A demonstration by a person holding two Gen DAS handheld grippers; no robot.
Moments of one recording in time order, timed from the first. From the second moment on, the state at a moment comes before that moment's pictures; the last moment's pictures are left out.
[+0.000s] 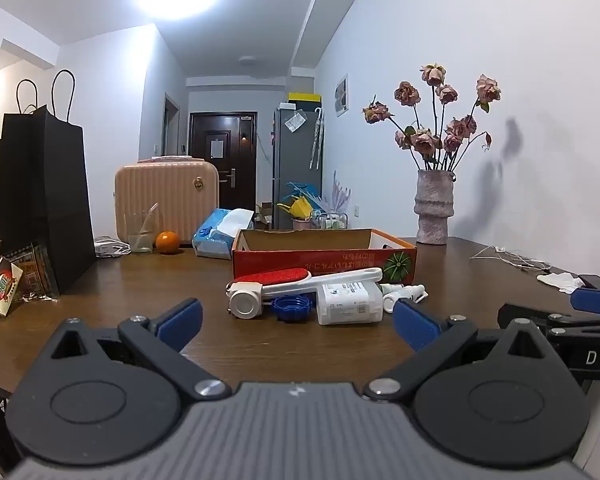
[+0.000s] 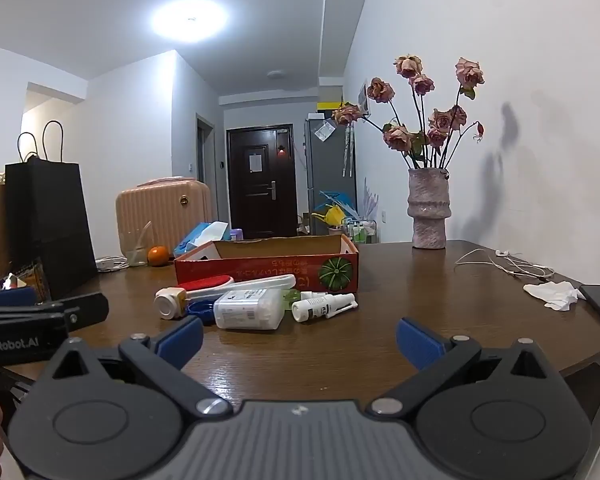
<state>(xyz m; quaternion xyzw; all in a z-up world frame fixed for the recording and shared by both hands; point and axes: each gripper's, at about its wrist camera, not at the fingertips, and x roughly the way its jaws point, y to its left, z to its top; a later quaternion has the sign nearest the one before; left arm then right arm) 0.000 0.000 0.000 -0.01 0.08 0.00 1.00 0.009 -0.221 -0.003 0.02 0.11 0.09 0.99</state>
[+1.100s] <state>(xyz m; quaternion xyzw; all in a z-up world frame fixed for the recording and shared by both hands) 0.003 -0.001 0.001 0.00 0.10 0.00 1.00 0.009 -0.224 -0.004 0.02 0.11 0.08 0.99</state>
